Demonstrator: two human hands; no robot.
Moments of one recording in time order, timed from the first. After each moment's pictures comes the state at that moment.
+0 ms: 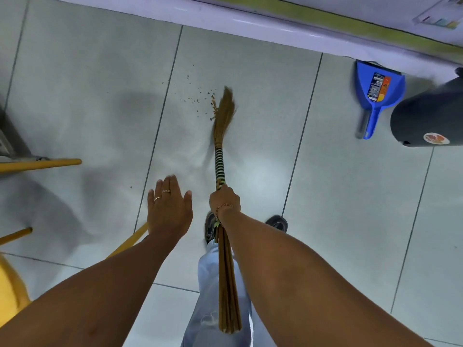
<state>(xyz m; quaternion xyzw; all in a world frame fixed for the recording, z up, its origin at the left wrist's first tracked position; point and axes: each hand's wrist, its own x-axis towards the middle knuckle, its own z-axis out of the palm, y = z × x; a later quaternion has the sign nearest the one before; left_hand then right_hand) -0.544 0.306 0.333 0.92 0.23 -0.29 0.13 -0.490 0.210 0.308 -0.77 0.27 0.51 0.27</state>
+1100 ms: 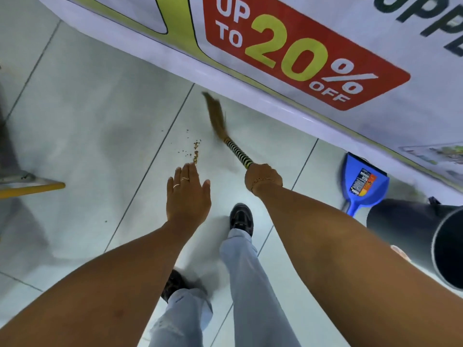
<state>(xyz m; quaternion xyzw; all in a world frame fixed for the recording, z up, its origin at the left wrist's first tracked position) -0.270 0.266 0.357 0.90 0.31 -0.25 0.19 -0.151 0.159 0.328 -0.89 -0.04 0.45 -0.03</state>
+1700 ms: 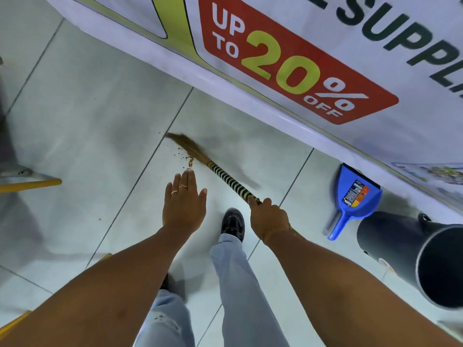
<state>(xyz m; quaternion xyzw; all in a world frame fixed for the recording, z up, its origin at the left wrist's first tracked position) -0.254 0.253 0.353 0.90 0.30 -0.26 0.19 -0.175 0.088 0.341 -0.84 -0.25 0.47 -0.11</state>
